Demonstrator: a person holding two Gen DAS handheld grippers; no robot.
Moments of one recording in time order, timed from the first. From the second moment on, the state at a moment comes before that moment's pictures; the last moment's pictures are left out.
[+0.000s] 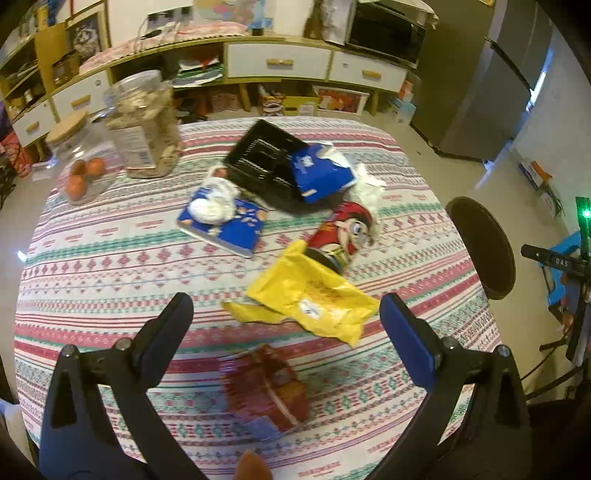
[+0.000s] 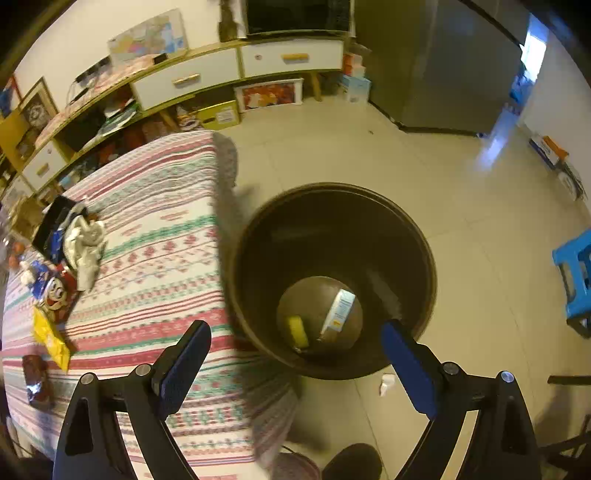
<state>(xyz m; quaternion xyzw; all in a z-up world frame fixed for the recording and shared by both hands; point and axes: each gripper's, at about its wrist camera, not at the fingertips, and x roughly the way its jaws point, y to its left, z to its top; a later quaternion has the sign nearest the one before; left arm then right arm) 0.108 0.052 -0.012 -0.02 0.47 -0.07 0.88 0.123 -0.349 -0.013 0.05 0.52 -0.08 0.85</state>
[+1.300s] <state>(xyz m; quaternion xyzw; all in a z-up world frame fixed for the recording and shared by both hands) 0.160 0.130 -0.045 -0.05 0.48 0.01 0.88 0.153 -0.184 -0.016 -0.02 0.51 0.03 0.86</state>
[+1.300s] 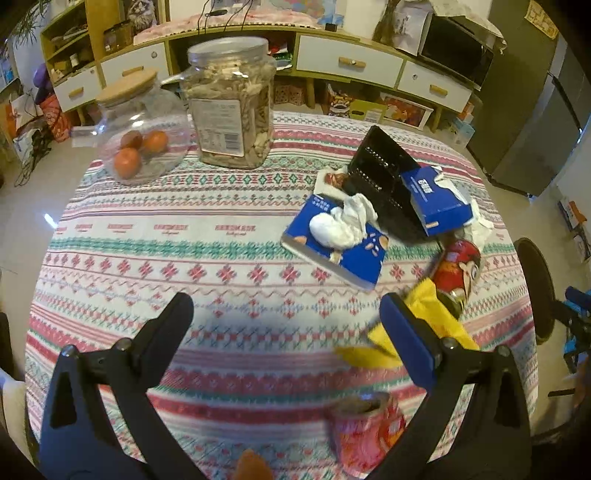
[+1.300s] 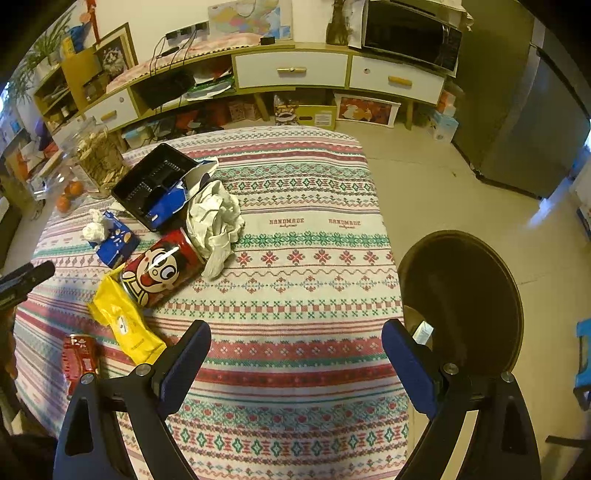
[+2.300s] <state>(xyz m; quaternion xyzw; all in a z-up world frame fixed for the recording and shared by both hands) 0.239 0.107 -0.075 -0.14 0.49 0.06 0.86 0.191 -0.199 -0.047 -0.01 0.53 0.00 0.85</state>
